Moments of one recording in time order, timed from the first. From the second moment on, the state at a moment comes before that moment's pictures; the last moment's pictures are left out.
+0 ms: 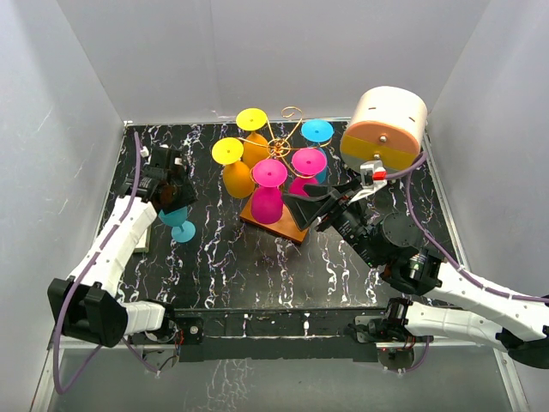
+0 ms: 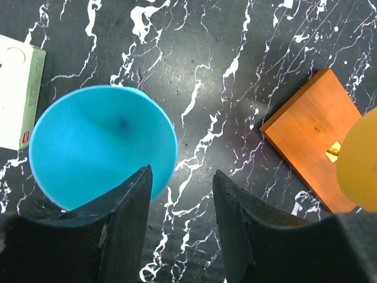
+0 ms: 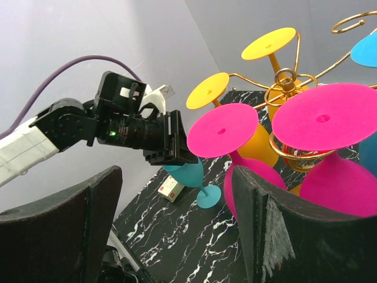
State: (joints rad) left arm -0.24 1.26 1.17 -0.88 -0.22 -0.57; right arm 1.11 0.79 0.88 0.15 0.42 0.44
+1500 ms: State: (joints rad) left arm -0.22 0.82 1.34 -0.65 -0.26 -0.46; right arm 1.11 0.98 1.03 0.24 0.30 0.53
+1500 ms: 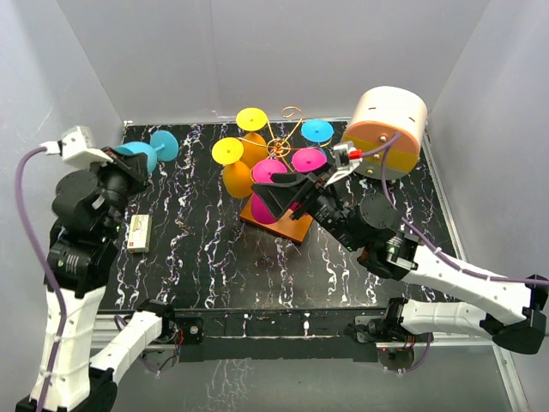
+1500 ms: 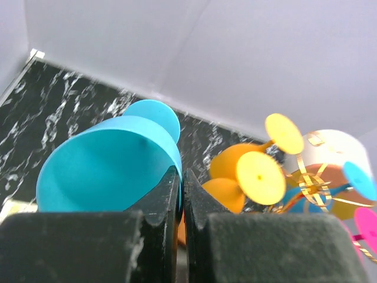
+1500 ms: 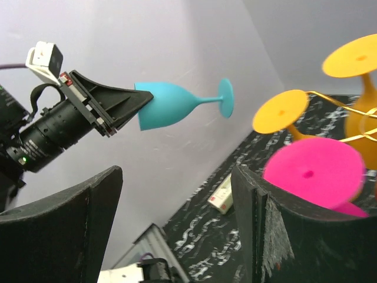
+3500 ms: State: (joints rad) left arm -0.22 0.73 1.32 0.06 0.44 -0.56; right arm 1.04 1.53 1.61 0.42 0.45 1.31
